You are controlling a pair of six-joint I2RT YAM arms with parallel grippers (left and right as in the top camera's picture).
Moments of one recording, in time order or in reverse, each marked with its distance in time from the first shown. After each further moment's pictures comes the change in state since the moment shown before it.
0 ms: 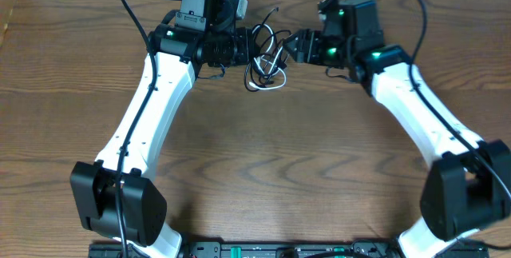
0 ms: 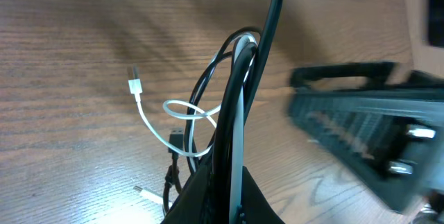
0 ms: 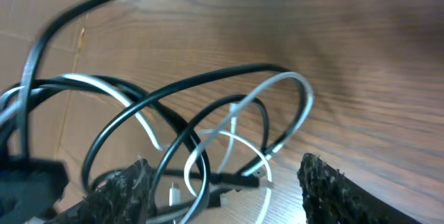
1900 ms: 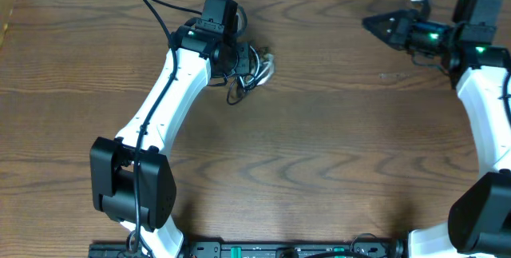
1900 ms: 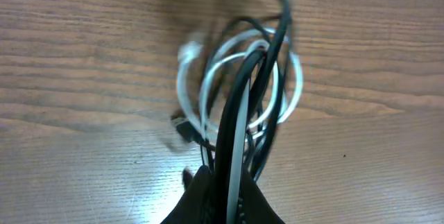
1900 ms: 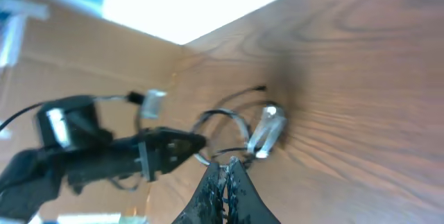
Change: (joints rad) left arm -0.044 0.096 -0.027 -0.059 -0.356 -0.002; right arm -0.471 -0.139 0.002 -0.108 -0.527 -0.034
